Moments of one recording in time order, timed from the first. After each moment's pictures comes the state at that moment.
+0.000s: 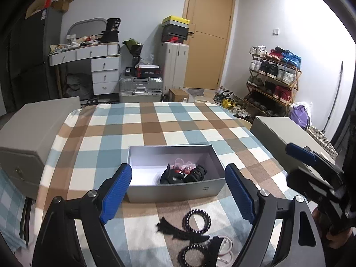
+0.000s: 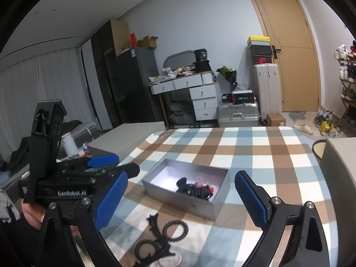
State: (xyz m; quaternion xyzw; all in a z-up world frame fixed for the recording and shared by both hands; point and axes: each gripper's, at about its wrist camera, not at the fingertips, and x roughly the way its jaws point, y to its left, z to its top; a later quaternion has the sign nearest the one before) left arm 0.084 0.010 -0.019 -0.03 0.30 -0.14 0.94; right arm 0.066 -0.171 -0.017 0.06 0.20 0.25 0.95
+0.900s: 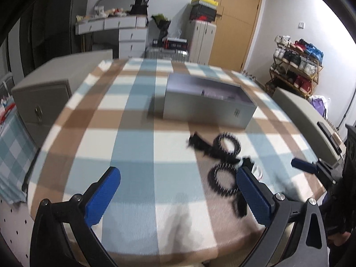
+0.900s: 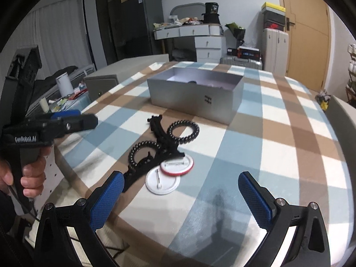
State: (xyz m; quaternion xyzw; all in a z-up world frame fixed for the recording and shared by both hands) left arm 0.012 0.048 -0.096 -0.05 0.37 -0.08 0.92; right arm 0.017 -0.142 -0.126 -0.04 0.33 0.24 0.91
